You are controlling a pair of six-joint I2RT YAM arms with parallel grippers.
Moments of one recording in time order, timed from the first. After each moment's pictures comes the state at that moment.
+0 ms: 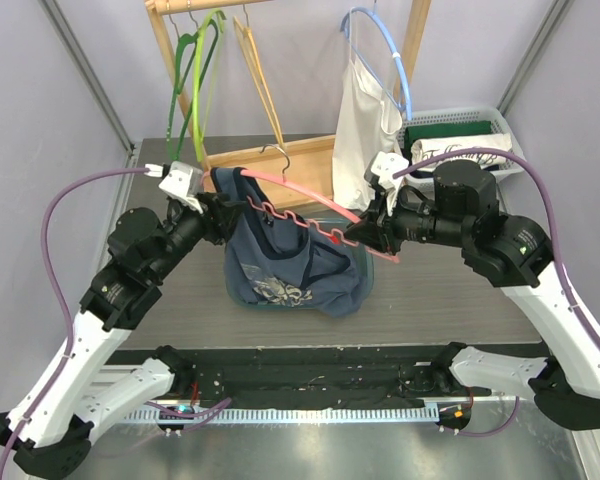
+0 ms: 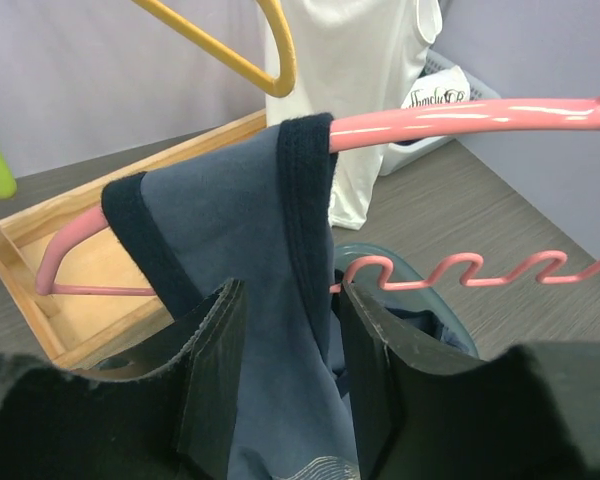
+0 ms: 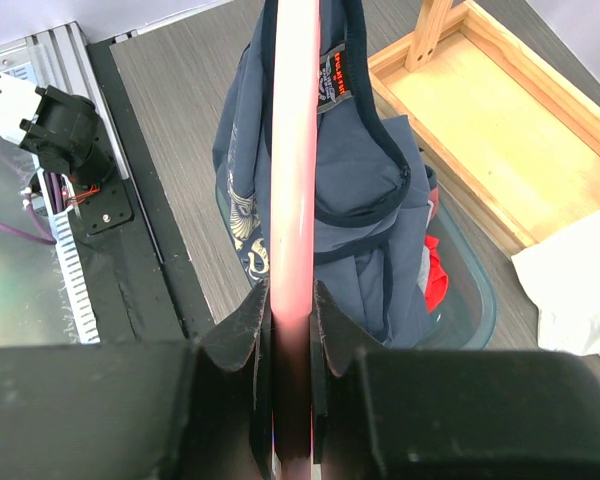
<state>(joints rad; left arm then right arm) -0.57 0.79 1.10 -0.33 -0.01 -0.16 0.71 1.08 1.57 -0.86 -0.39 -0.15</state>
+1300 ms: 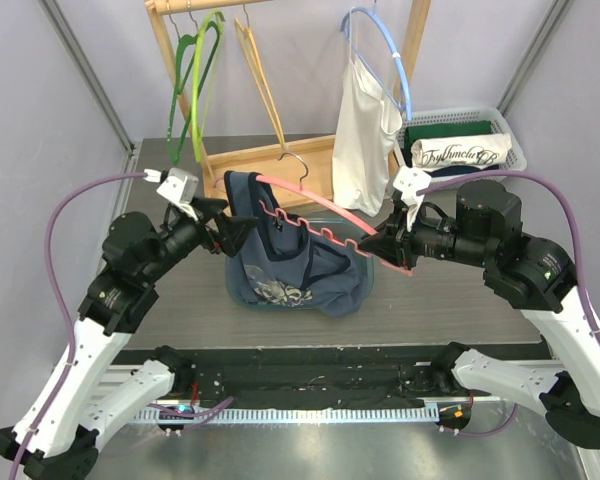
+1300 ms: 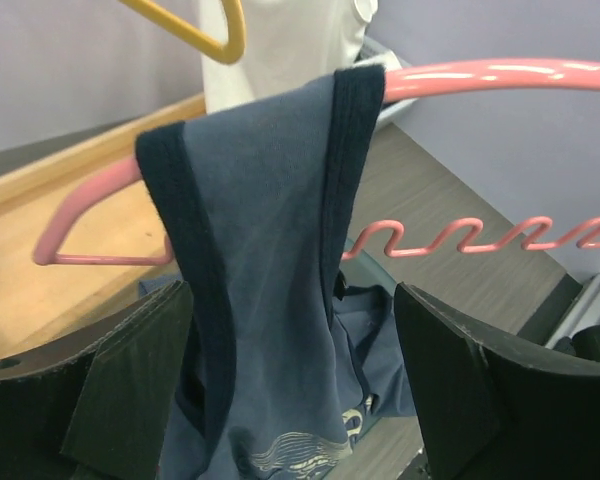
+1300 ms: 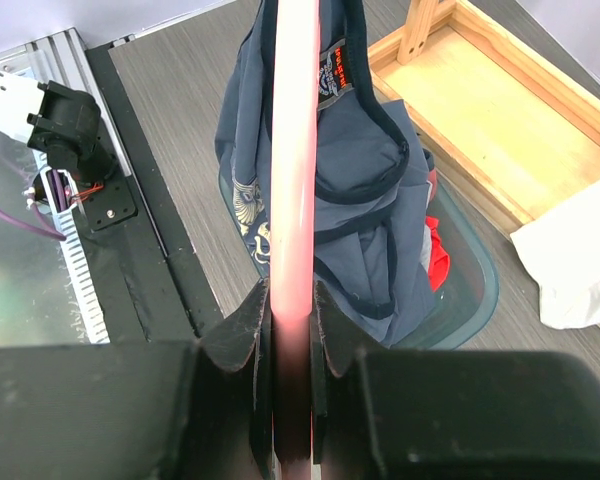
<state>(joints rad) -0.48 0.75 1.05 -0.32 0.22 -0.23 0.71 0.96 1.50 -0.87 -0.36 -0.12</state>
